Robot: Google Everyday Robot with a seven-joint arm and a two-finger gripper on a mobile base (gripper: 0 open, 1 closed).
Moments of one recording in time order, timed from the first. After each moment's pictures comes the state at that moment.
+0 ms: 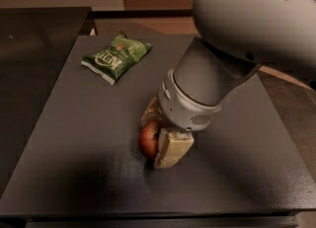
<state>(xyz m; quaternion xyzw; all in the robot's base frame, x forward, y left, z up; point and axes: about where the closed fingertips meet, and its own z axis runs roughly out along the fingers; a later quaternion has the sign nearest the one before) 0.364 -0.002 0.879 -0.78 0.58 0.13 0.16</state>
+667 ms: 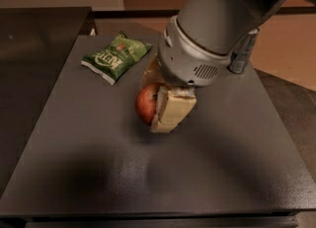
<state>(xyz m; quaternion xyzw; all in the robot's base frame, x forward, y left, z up) 0.389 0.001 0.951 -0.77 0.60 0.11 0.19</state>
